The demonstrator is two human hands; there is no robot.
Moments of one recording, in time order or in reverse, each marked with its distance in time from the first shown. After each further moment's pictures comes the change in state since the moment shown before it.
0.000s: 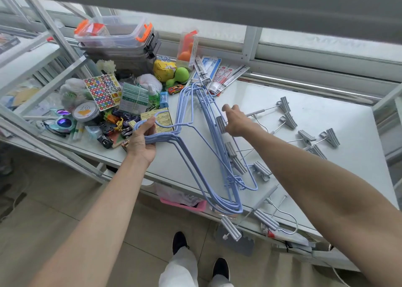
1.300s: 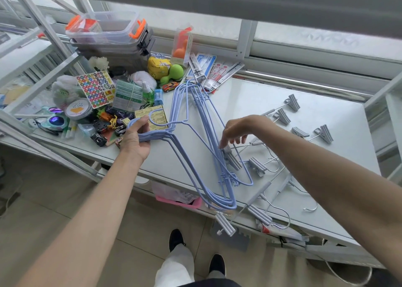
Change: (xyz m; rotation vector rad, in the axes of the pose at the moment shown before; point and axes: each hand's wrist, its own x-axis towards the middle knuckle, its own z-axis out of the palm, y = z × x) left_hand -0.006 0.001 0.004 0.002 0.076 -0.019; right_hand -0.018 0.011 -0.018 0.060 -0.602 0.039
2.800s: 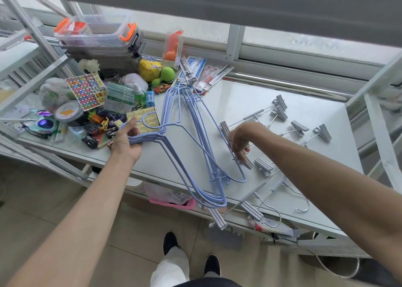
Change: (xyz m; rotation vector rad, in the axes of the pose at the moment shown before) left_hand 0.005 -0.001 -0.006 -0.083 0.010 -0.010; right_hand -0.027 0.006 0.013 -0.642 -0.214 0.221
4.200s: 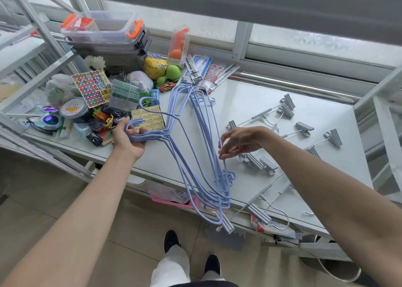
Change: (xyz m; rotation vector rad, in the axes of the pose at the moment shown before) left_hand 0.001 0.010 -0.004 -0.053 0.030 -0.127; right_hand 0.005 0.005 0.019 1.512 -0.041 -0.398
